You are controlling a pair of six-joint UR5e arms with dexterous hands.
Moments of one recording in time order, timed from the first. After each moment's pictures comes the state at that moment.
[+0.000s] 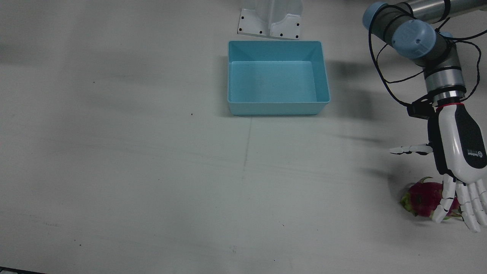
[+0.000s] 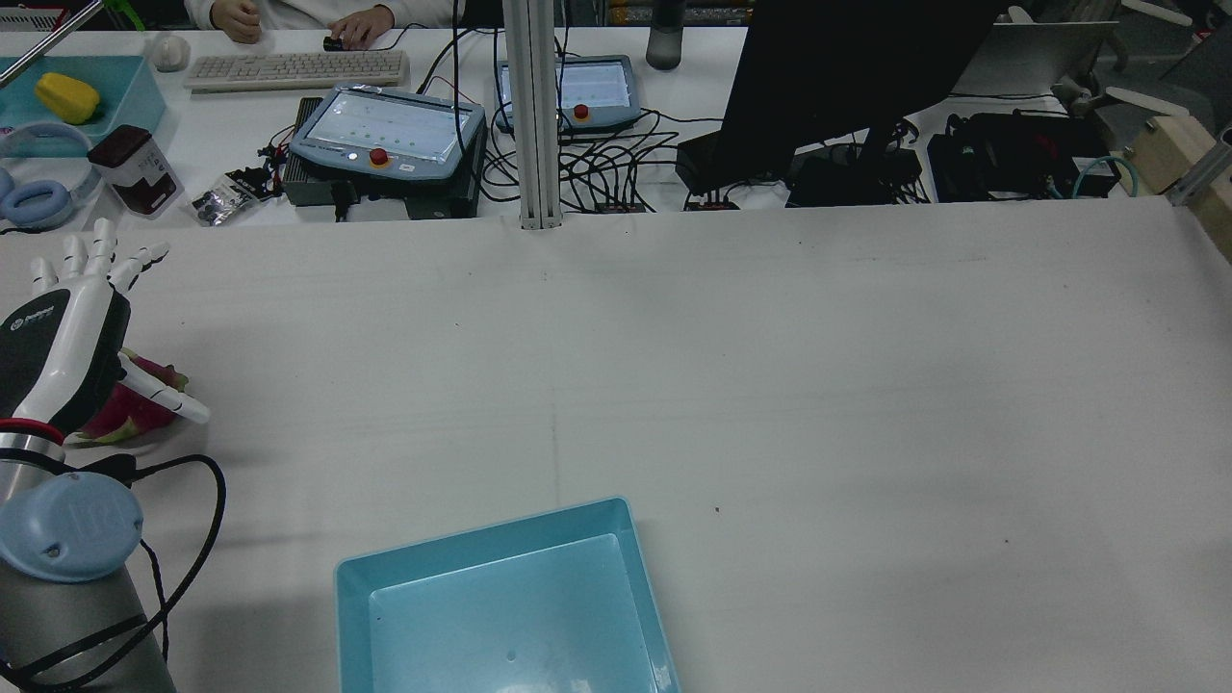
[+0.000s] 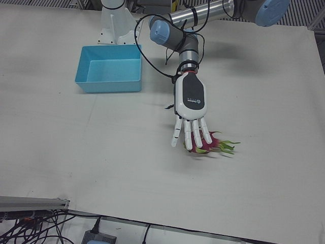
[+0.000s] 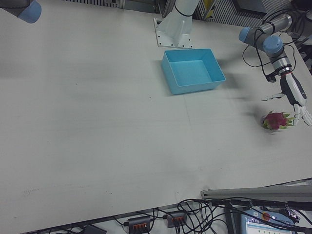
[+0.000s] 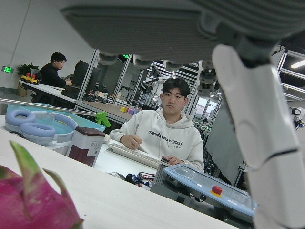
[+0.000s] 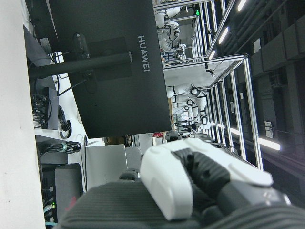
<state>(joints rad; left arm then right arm) -0.60 -1.92 -1.86 0.90 0.56 1.01 1.48 -1.65 1.69 -3.22 -1.55 0.16</state>
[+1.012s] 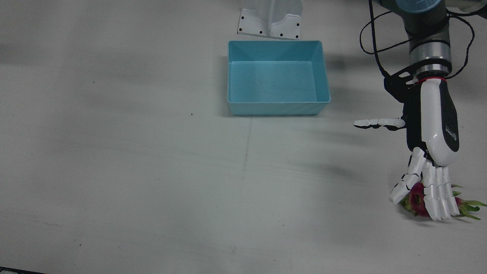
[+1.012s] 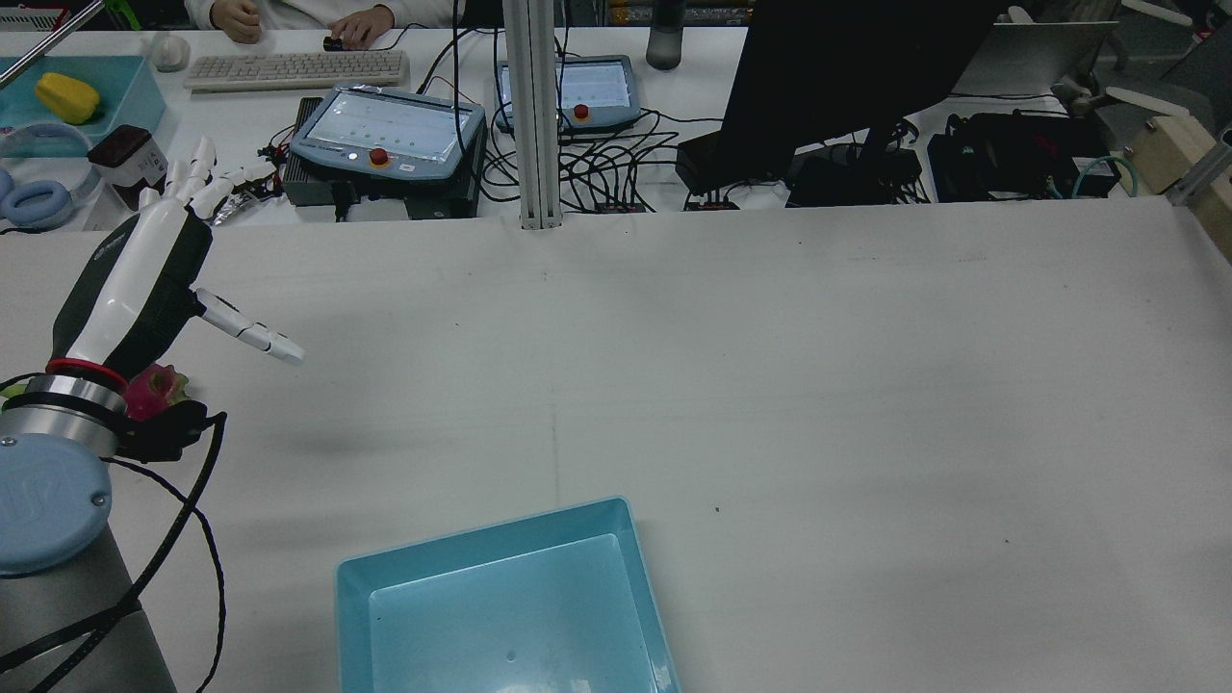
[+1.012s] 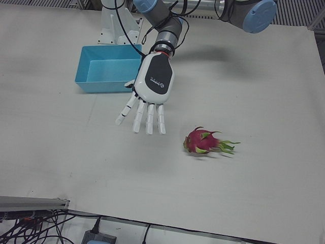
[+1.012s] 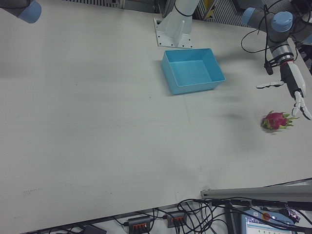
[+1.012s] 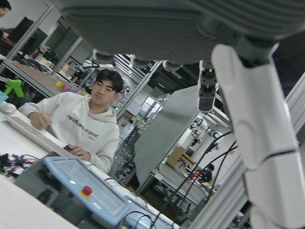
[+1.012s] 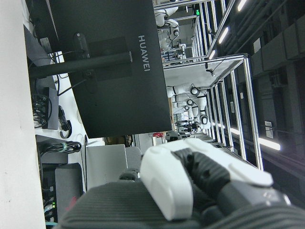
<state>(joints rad) -0.61 -2.04 -2.04 0.81 0.66 1.04 1.48 -1.65 1.69 -3.22 -1.55 0.16</state>
